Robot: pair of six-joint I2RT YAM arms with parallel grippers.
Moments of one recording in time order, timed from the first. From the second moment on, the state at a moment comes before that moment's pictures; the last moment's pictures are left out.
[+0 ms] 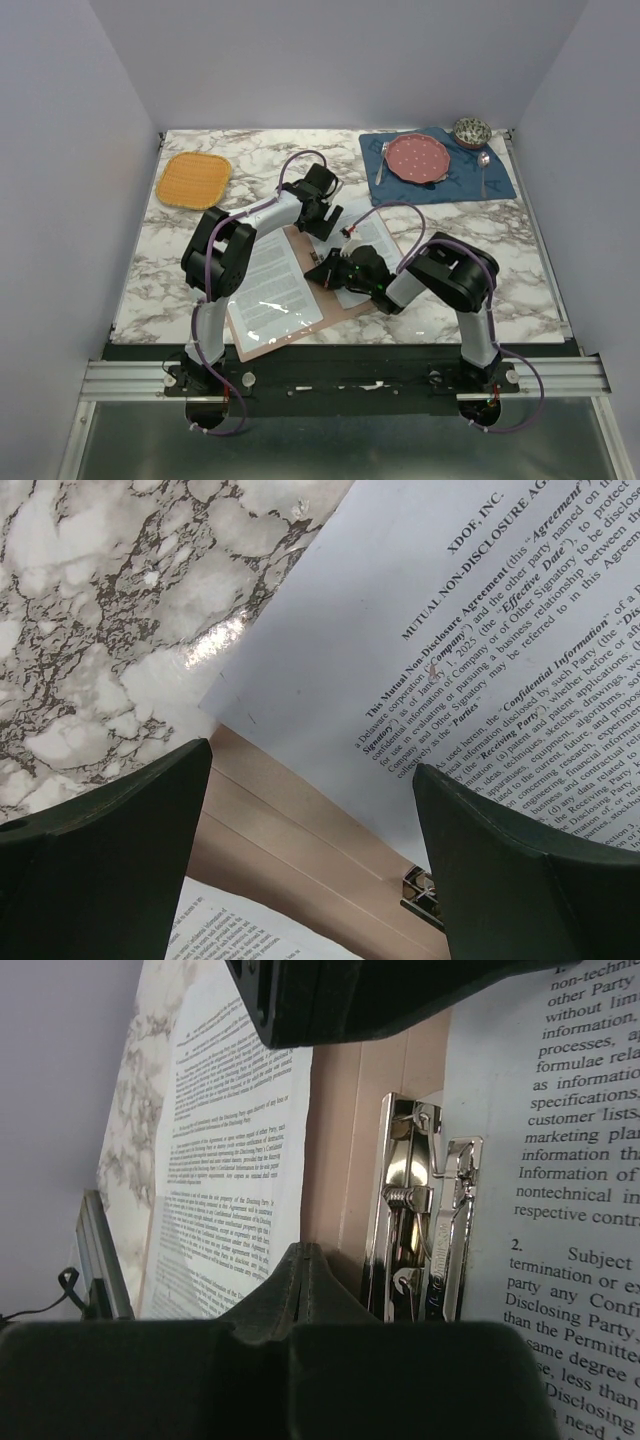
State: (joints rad) left arm -0.56 2.05 1.48 -0.51 -0.12 0.00; right arm 0.85 2.04 0.64 1.05 -0.14 0.84
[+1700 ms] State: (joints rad) left arm -0.56 1.98 1.55 -0.69 -0.09 0.00; right arm 0.82 1.67 0.89 0.18 0.07 0.39
